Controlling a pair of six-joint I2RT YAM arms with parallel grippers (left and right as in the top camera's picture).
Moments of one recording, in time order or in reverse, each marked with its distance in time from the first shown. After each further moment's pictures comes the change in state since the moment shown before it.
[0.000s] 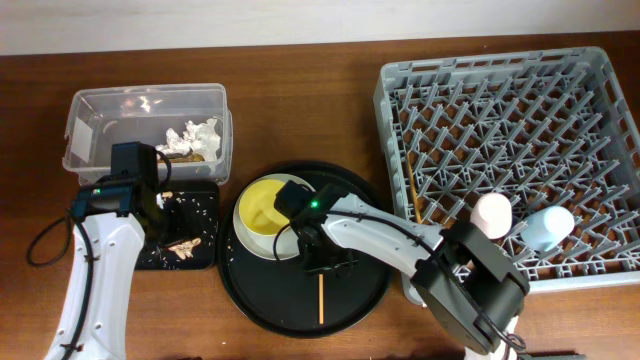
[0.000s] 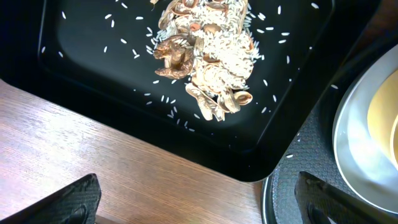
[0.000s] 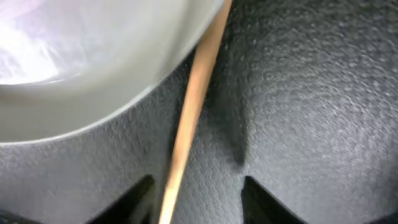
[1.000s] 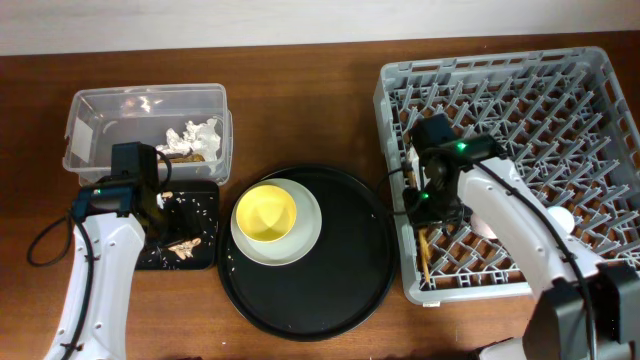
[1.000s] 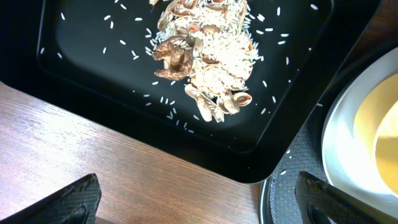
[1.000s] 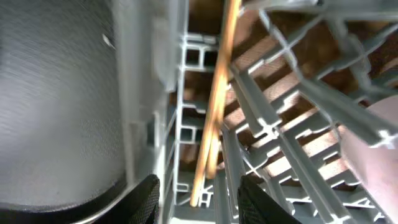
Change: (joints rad) left arm 0.000 0.000 -0.003 0.007 0.001 0.000; right arm -0.563 -0.360 -0.063 -0.211 0.105 -0.530
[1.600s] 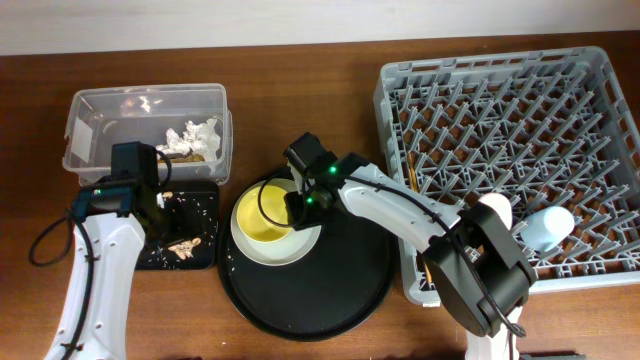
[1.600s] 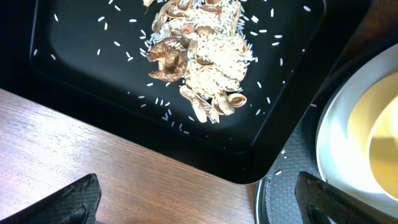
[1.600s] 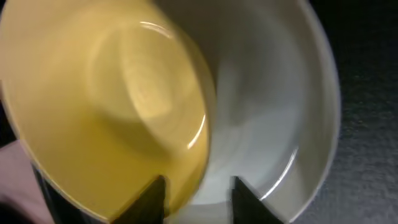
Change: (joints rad) left arm 0.000 0.000 -0.001 0.008 0.015 0.000; right arm 0.421 0.385 0.174 0.472 -0.271 0.309
